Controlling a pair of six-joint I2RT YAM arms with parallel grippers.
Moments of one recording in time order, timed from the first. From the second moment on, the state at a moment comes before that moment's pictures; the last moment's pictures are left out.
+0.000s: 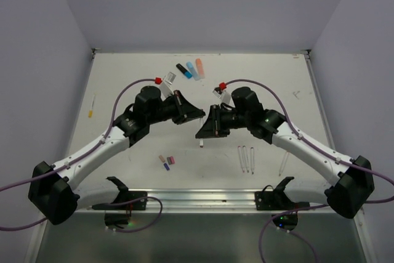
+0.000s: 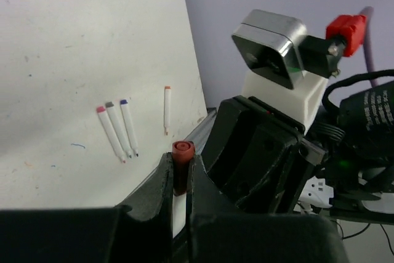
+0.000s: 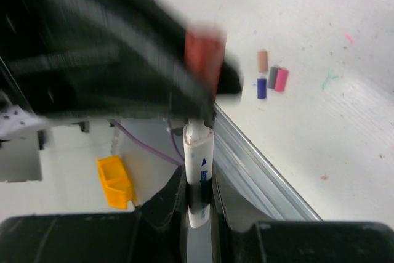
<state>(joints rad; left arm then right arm) -0.63 1.17 0.87 -0.01 0.40 -1.06 0.71 1.22 0.98 -0.33 -0.60 0.83</state>
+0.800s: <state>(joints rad) -0.49 0.99 0.69 -0.51 0.06 -0.91 0.27 1.25 1.04 -0.90 -0.40 0.51</state>
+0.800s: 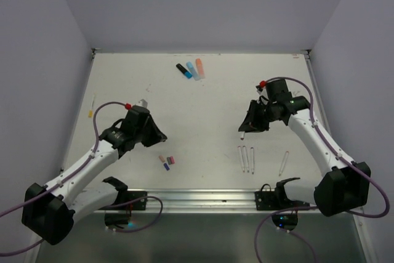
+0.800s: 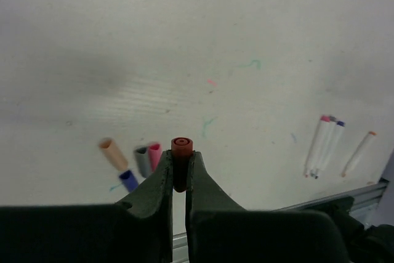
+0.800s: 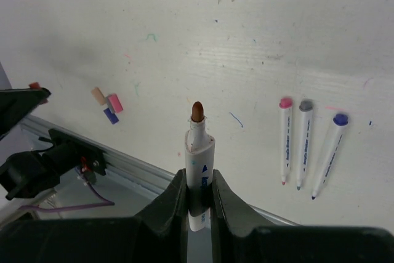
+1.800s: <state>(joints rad) -0.51 1.38 0.67 -0.51 0.01 -0.81 0.13 1.40 1.09 -0.96 -0.40 0.39</state>
